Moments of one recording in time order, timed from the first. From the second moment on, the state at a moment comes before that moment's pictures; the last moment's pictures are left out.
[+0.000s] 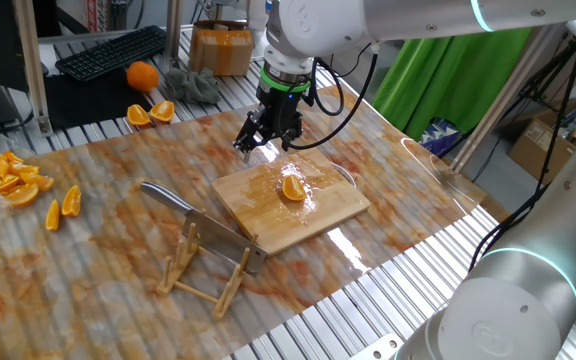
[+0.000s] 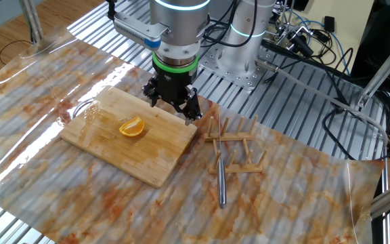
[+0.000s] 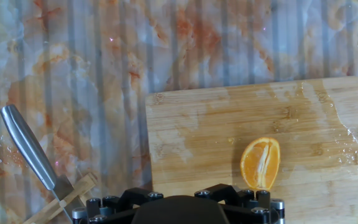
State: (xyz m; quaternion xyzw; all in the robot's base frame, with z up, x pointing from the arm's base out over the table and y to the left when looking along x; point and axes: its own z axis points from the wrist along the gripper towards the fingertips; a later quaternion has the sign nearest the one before) arm 0.500 0.000 0.170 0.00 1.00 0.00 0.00
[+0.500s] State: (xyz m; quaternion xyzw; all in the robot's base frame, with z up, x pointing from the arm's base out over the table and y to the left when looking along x) arm 0.497 0.000 0.169 -0.01 1.00 0.03 0.02
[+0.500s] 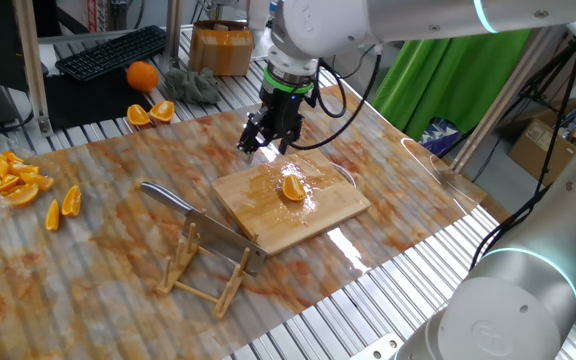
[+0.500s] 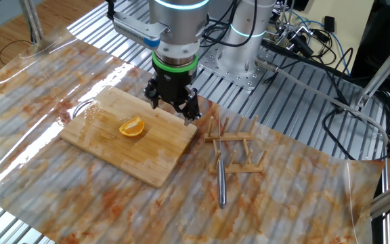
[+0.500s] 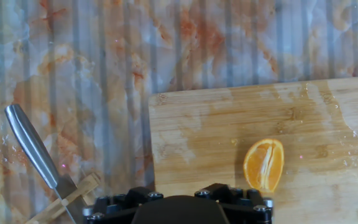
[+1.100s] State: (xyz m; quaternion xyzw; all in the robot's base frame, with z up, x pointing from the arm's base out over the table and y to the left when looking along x) arm 0.493 0.004 0.164 -0.02 1.00 0.03 0.02
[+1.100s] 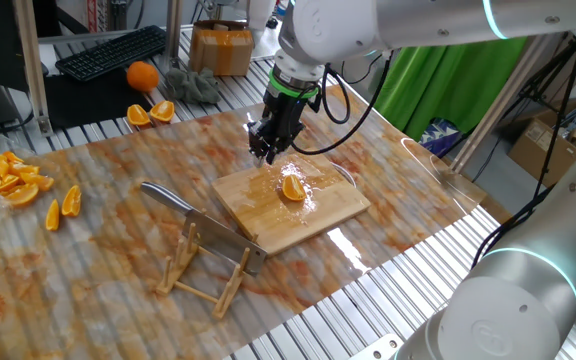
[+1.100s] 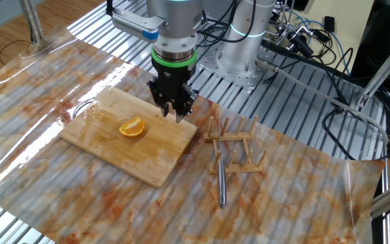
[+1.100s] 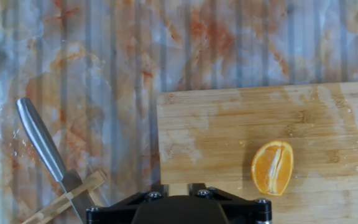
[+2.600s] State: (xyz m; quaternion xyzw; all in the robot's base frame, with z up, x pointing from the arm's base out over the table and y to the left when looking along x) arm 0.443 0.102 0.135 -0.03 1.00 0.03 0.01
